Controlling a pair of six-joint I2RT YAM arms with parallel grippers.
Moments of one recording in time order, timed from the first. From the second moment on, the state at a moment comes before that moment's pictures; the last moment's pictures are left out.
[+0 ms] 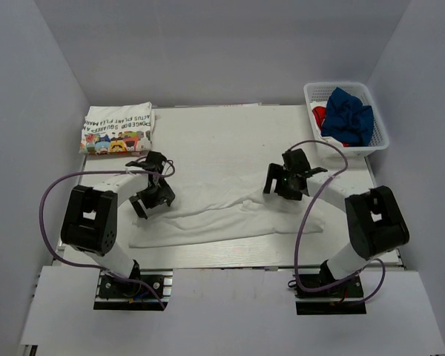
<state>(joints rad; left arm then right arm) -0.24 1.61 0.92 -0.73 -0.23 -0.80 0.38 1.55 0.82 -0.29 -0.04 0.51</state>
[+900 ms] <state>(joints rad) -0.74 1.46 1.18 -1.19 -0.26 -0.94 0.38 1.85 1.54 -0.33 -0.10 0.32</state>
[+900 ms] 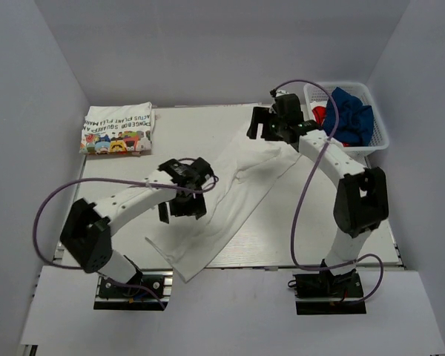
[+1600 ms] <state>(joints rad) -0.91 1.83 1.15 -0.97 -0.11 -0.67 0.38 2.16 1.65 -0.58 -0.05 0.37</state>
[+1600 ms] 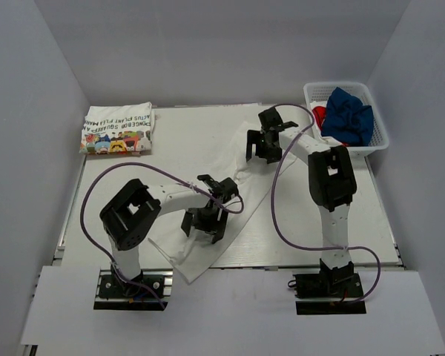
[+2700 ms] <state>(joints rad) -0.97 1.56 1.31 -0.85 -0.16 -0.82 0.30 1.85 1.80 -0.43 -0.28 0.34</state>
